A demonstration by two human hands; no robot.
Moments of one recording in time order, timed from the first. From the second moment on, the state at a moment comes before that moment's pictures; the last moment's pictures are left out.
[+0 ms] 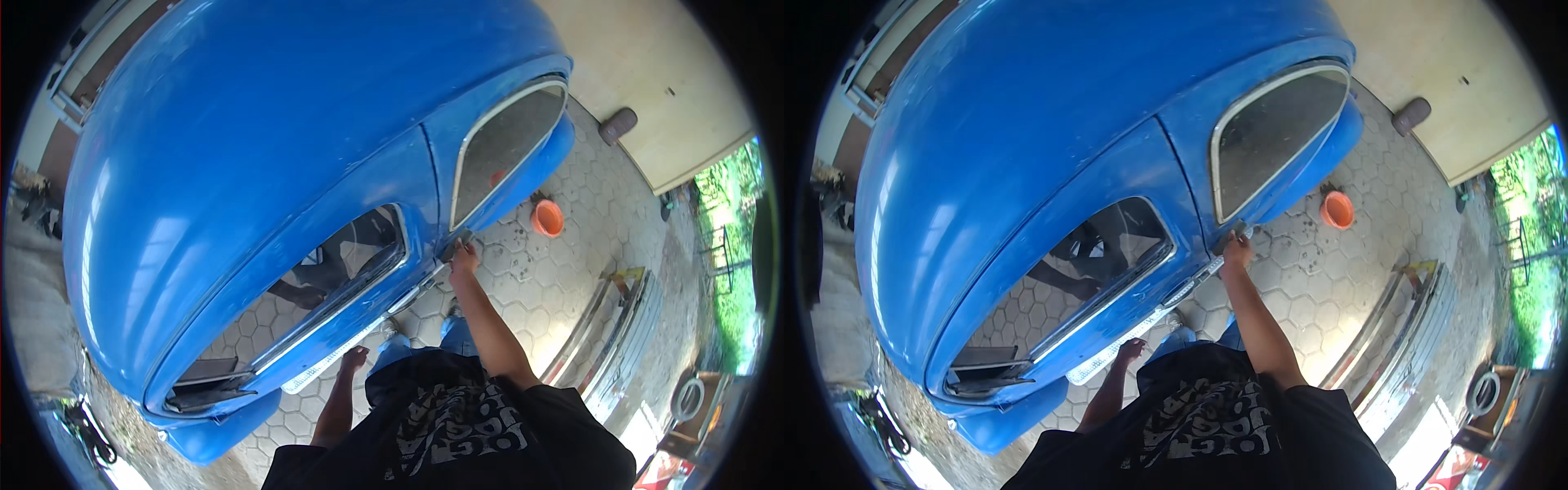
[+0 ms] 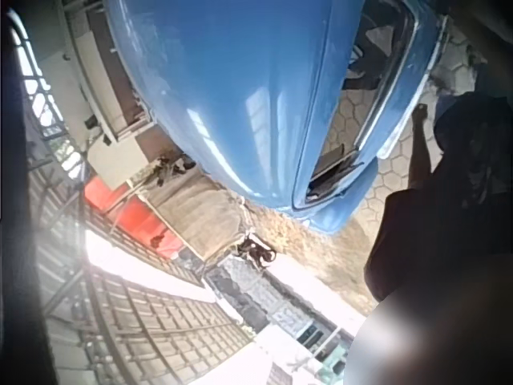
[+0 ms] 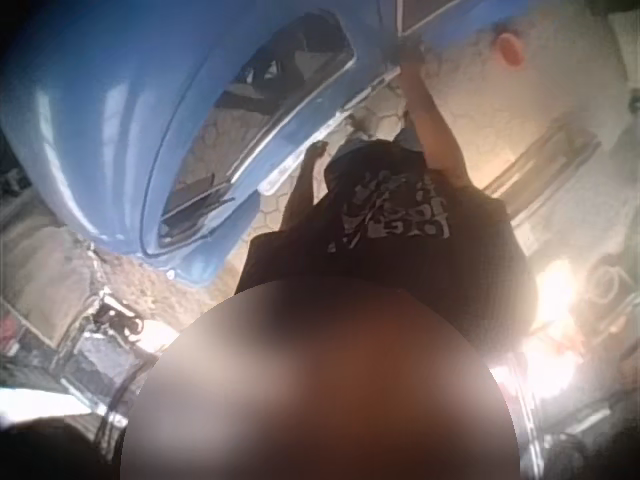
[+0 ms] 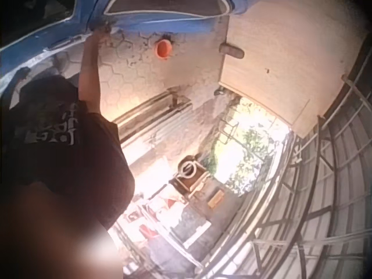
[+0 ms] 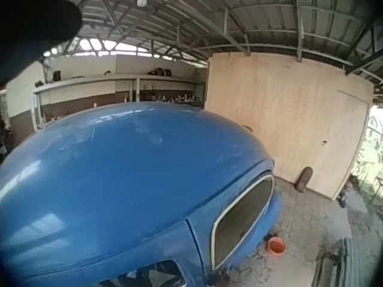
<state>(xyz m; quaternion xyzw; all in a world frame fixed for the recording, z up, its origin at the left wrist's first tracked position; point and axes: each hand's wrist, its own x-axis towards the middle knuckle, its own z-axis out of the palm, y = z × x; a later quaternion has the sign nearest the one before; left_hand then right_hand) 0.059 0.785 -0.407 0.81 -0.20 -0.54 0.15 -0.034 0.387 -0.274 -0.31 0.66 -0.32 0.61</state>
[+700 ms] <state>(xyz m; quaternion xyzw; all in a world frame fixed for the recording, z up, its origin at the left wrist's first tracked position) -0.169 0.369 -0.234 0.53 -0.40 -0.71 0.21 -0.351 0.389 -0.202 -0.05 0.39 -0.42 0.82</state>
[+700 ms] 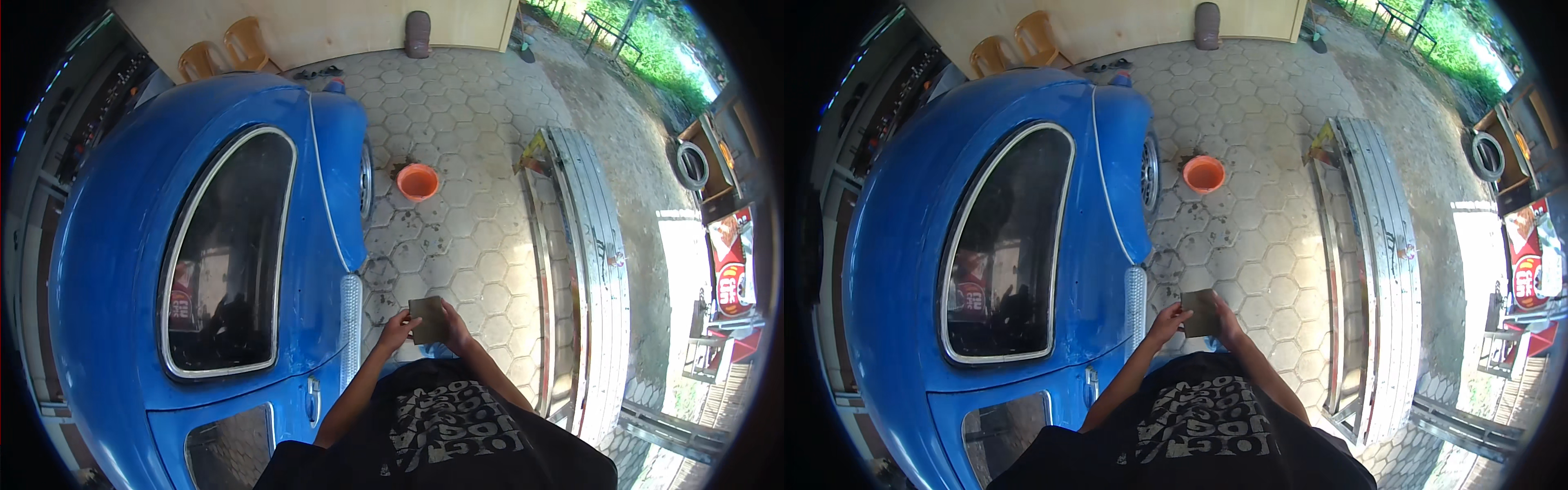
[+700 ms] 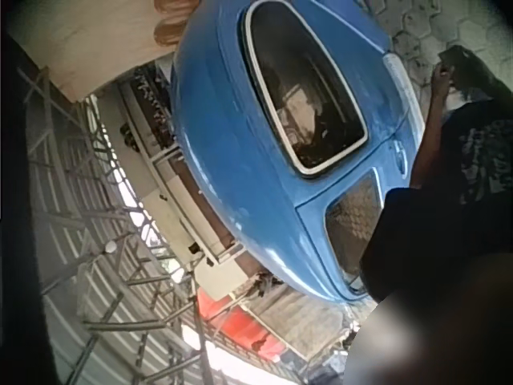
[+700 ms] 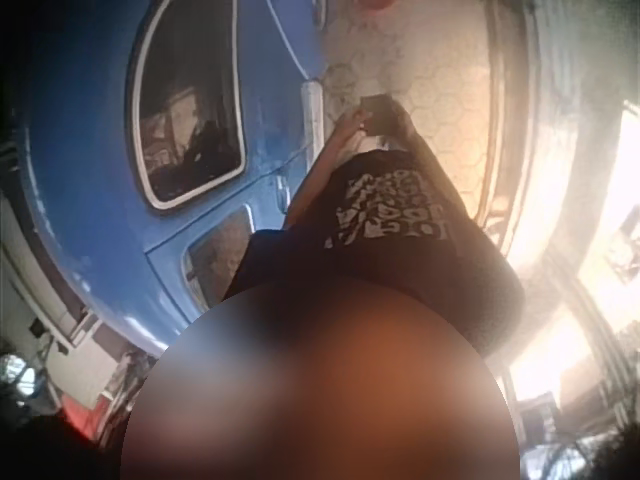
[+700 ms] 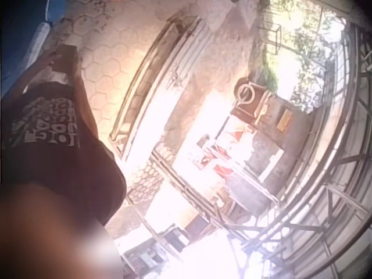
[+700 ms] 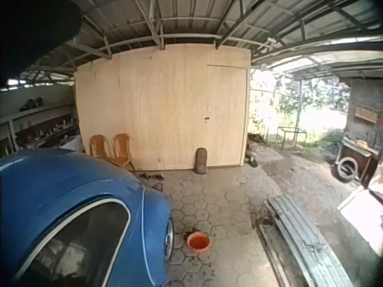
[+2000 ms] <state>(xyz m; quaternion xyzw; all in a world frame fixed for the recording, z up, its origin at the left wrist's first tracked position) -0.276 -0.202 -0.720 0.70 -0.32 -0.63 0.11 -0.505 -0.250 -0.712 -0.47 0.70 -0.01 0.54</state>
